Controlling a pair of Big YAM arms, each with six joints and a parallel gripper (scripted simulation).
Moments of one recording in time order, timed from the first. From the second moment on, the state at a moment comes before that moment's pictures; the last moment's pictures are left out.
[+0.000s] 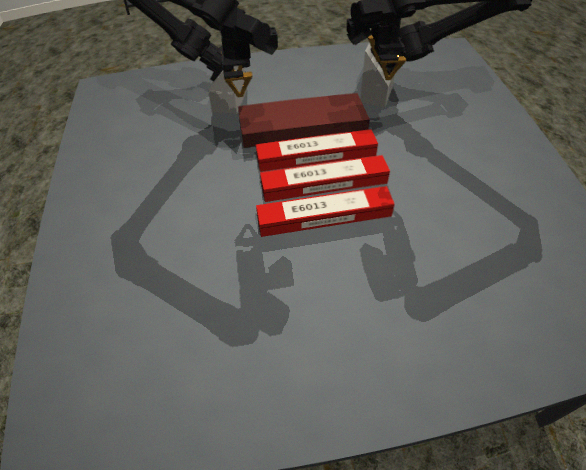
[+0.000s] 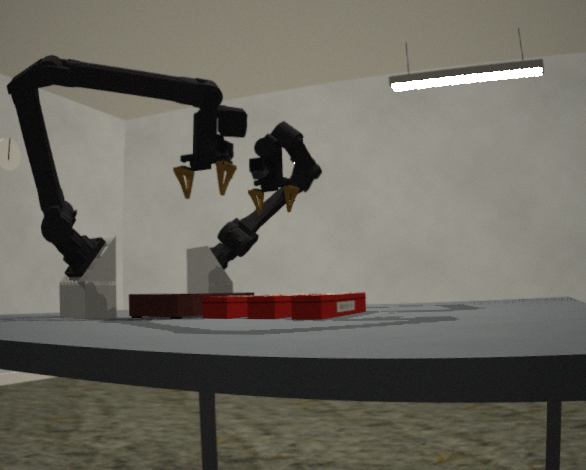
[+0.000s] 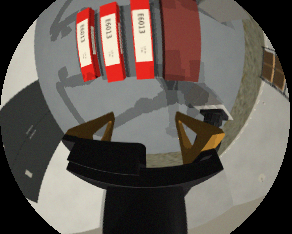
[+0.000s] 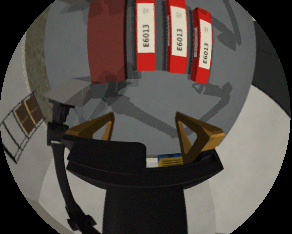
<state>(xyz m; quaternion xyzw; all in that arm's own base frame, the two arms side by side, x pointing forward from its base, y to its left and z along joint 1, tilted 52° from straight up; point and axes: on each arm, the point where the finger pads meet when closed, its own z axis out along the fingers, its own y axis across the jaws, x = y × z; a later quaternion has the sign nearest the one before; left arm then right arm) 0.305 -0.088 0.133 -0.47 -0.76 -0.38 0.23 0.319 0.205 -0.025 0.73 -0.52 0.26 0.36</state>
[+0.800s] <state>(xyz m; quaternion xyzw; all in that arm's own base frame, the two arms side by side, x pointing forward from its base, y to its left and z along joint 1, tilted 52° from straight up) 0.306 -0.086 0.135 -0.46 -0.77 -0.38 0.22 0.319 0.205 -0.025 0.73 -0.52 0.26 0.36</state>
